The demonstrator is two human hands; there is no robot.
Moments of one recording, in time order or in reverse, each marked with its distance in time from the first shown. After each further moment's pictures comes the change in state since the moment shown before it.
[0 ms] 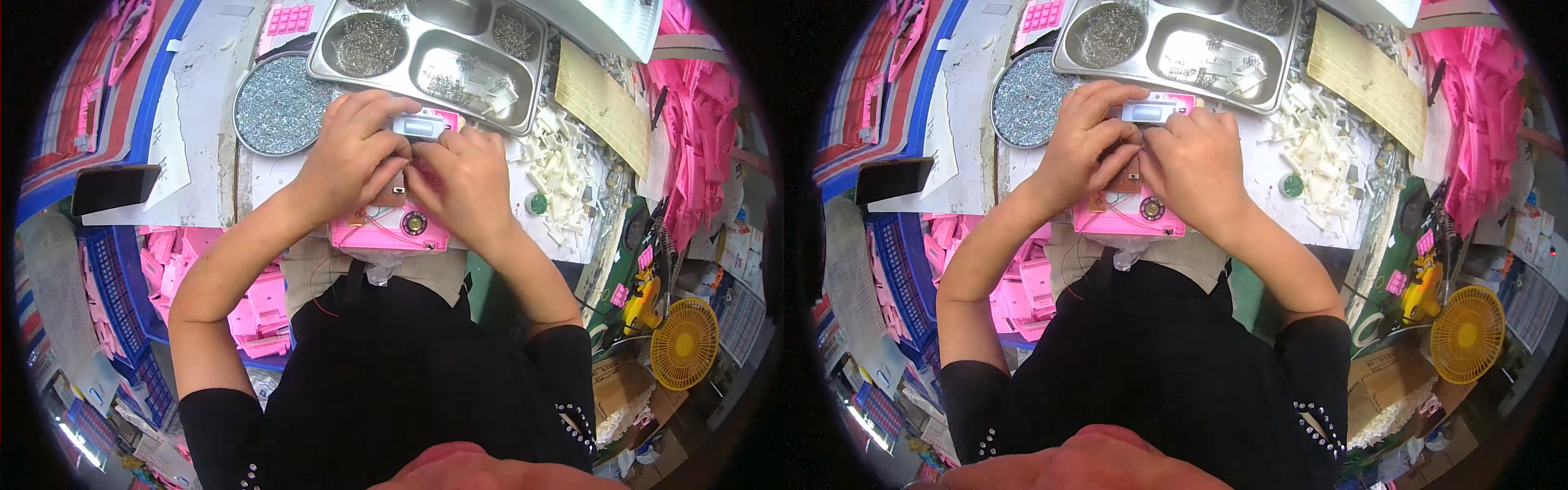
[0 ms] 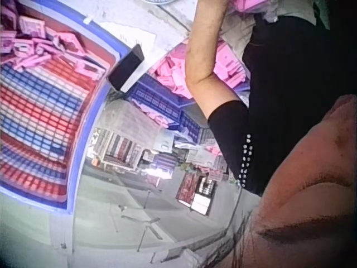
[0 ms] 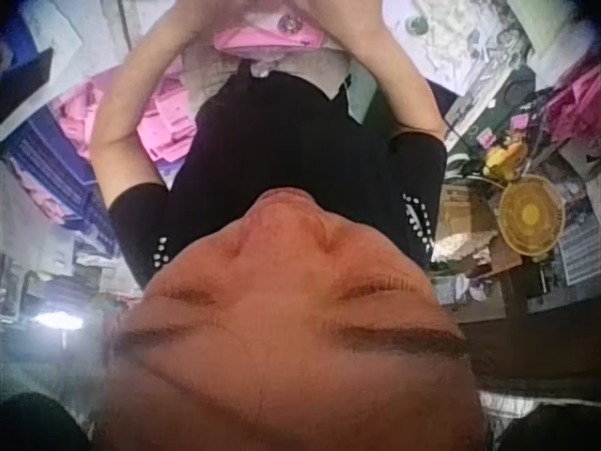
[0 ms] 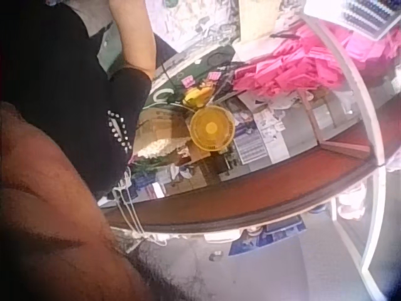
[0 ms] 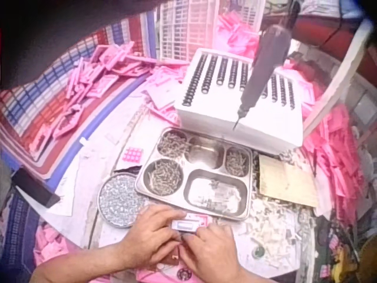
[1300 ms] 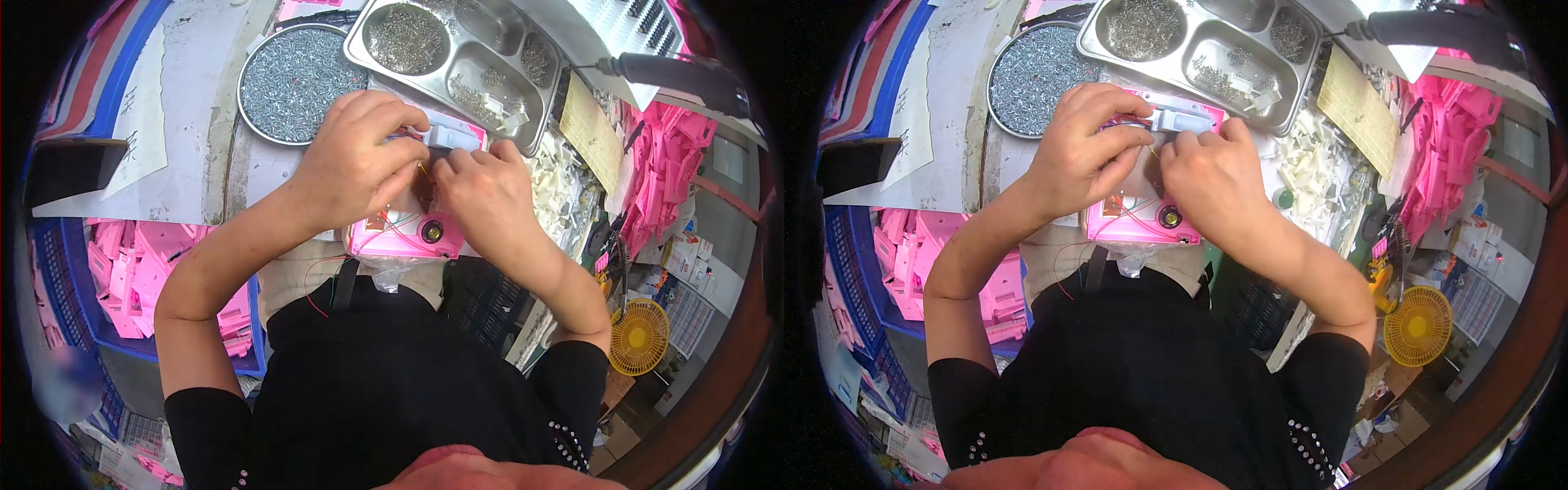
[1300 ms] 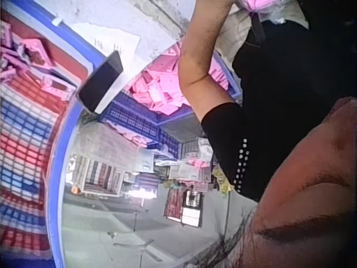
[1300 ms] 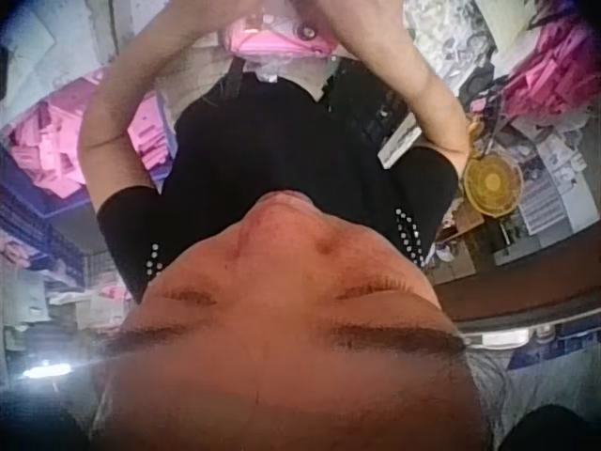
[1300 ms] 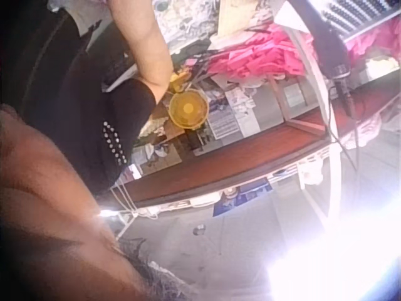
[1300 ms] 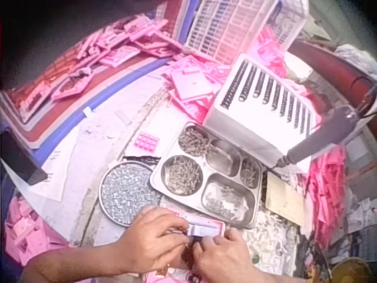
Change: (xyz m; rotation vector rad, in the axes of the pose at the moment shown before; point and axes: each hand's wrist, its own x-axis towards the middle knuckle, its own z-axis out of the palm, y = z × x) left_hand -0.022 -0.016 -0.011 -0.115 0.216 -0.003; right_hand 0.035 -0.025 -0.018 -0.527 -0.503 -0.301
